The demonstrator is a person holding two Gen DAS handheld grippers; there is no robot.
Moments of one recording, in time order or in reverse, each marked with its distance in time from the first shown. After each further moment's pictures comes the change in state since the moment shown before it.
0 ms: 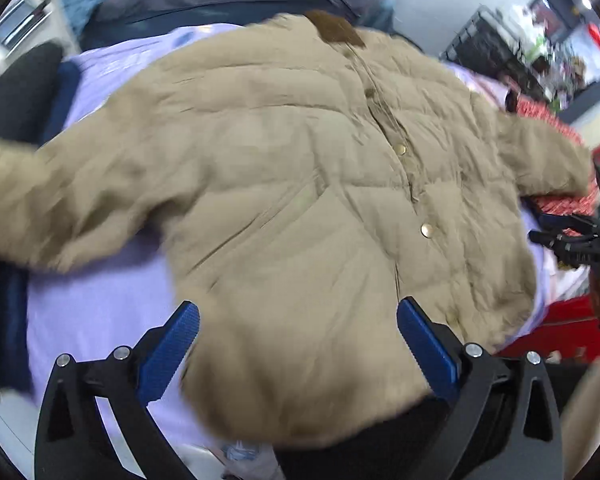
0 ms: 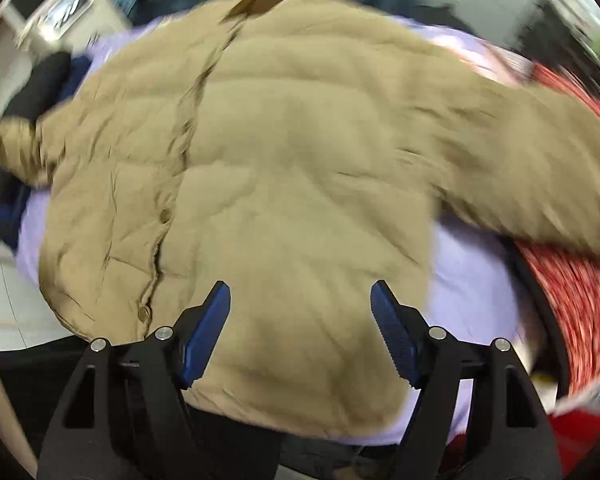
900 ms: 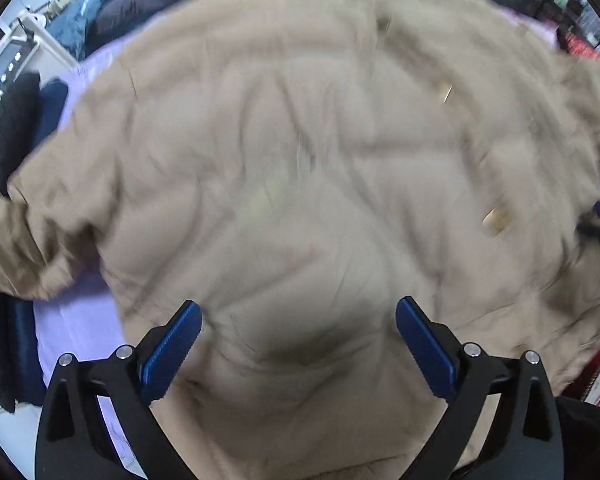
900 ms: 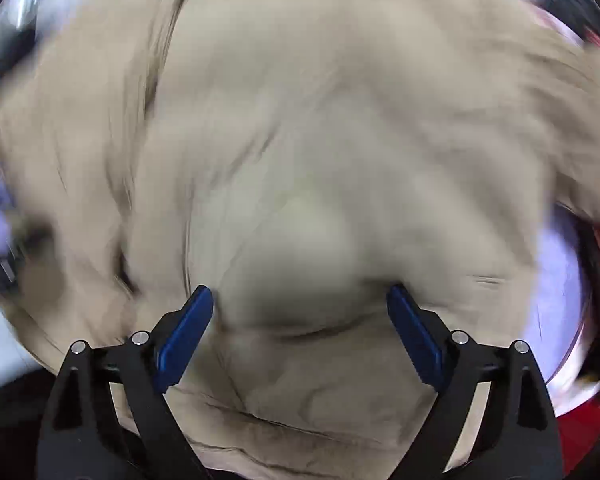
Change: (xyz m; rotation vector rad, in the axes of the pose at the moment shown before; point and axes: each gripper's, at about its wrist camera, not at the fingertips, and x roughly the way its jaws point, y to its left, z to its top) left arm 0.067 -0.060 0.014 0.049 0.048 0.215; right arm 0.009 -0.066 -0.013 0.307 -0.129 0.032
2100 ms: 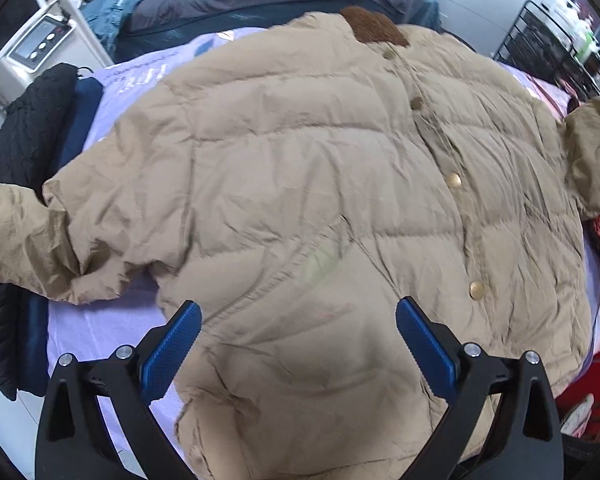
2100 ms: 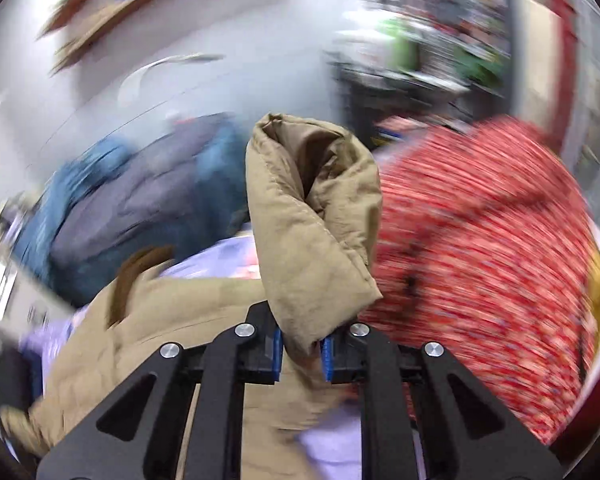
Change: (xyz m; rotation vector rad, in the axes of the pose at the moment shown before) left arm -0.031 0.039 0.021 -0.140 -0.058 -0.011; right arm -0.161 -0.113 0.132 0.217 -0.596 -0.036
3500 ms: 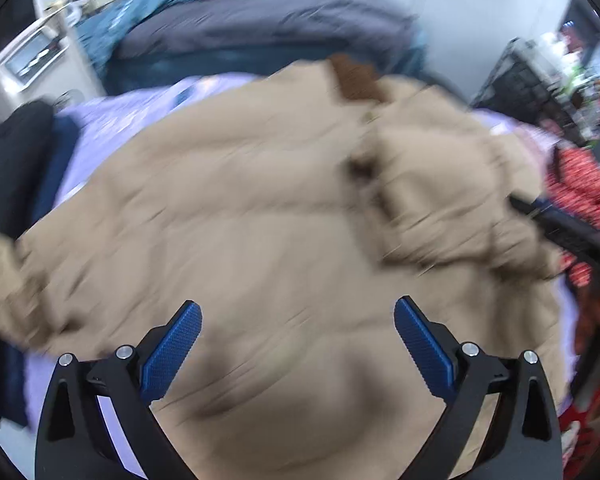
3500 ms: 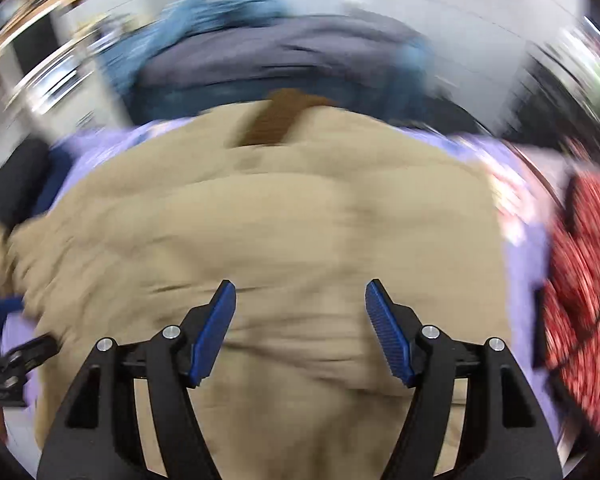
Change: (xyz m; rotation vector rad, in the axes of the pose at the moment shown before) left arm -0.002 -0.023 0.056 -0.009 -0.171 -0.140; right arm 0.097 0.158 -0.147 -0.275 0.271 0.053
